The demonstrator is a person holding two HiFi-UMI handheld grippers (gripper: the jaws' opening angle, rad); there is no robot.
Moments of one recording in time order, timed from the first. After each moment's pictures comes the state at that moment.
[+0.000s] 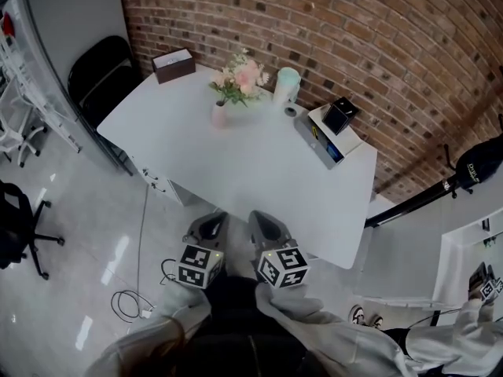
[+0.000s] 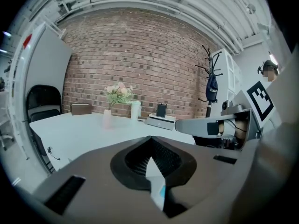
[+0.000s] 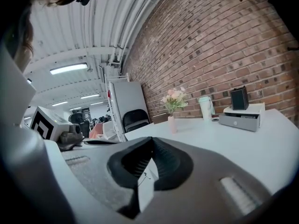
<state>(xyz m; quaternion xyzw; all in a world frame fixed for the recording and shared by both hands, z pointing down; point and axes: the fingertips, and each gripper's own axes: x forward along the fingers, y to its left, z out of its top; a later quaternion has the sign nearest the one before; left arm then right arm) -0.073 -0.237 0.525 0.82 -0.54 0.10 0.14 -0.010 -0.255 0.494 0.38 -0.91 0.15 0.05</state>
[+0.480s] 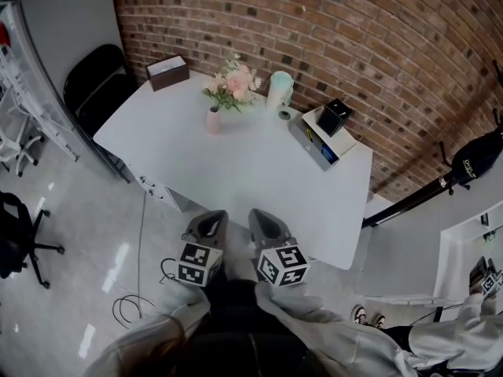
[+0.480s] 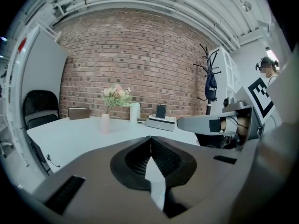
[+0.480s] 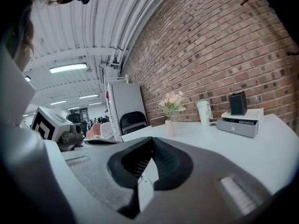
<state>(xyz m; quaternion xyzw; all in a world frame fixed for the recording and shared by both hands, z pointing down) -0.070 -0.251 0.514 0.83 -0.54 0.11 0.12 -0.005 -0.268 0.483 0.39 -0.91 0.14 0.04</state>
